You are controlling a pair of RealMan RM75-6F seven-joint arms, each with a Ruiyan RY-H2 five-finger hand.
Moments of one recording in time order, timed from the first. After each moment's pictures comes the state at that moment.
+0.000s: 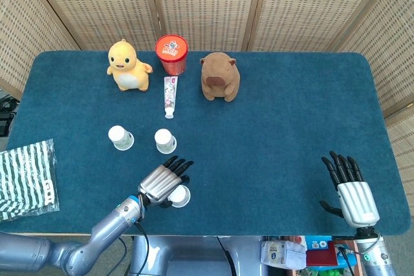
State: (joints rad) left arm -0.84 -1.46 -0.05 -1.94 0.87 0.93 0.82; right arm 0.11 -1.27 0.02 -1.55 -1.59 1.49 -0.11
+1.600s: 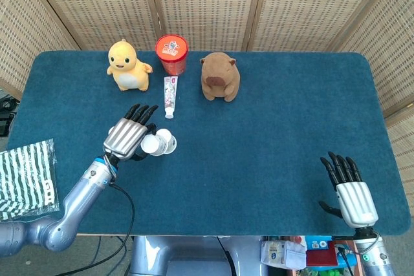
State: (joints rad) left arm -0.87 -1.25 -0.14 -1.87 0.86 1.05 0.62; right arm 0.11 -1.28 0.02 -1.54 -1.59 1.48 -0.11
